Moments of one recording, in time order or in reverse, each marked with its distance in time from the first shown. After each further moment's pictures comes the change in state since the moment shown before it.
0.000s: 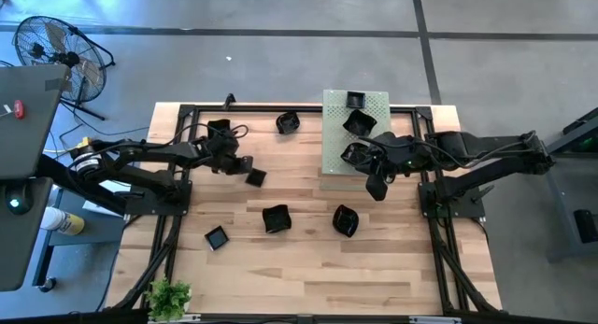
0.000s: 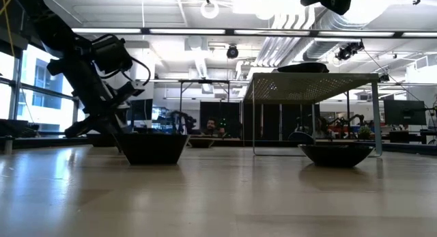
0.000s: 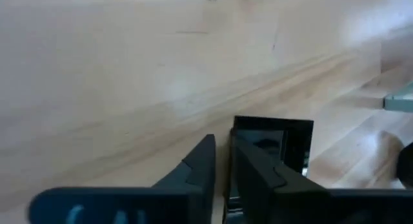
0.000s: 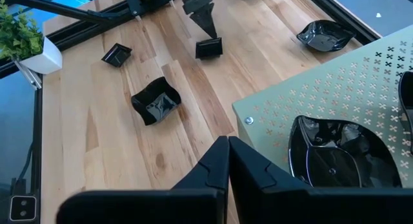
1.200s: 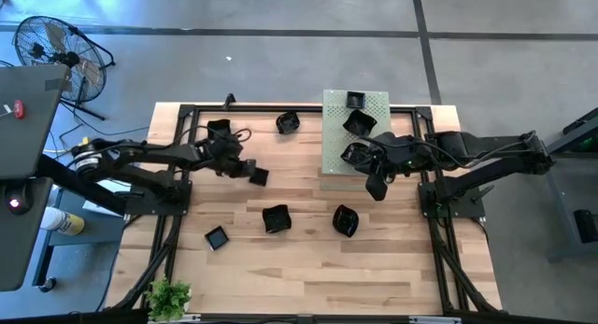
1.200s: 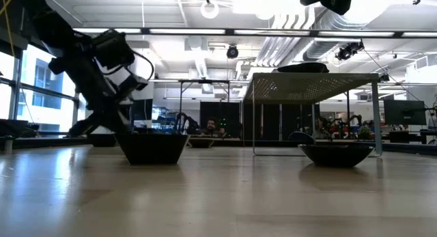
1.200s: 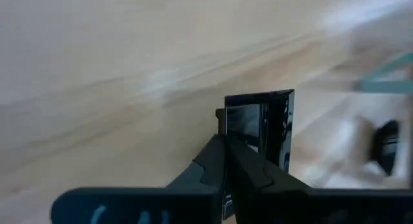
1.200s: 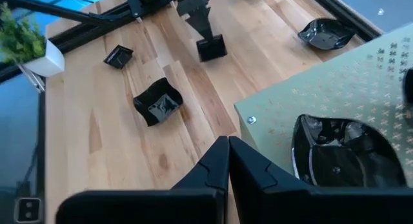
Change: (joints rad) left arm -0.072 -0.003 0.009 0.049 0.012 -0.071; right arm 0.000 0.000 0.000 0.003 -0.005 0.020
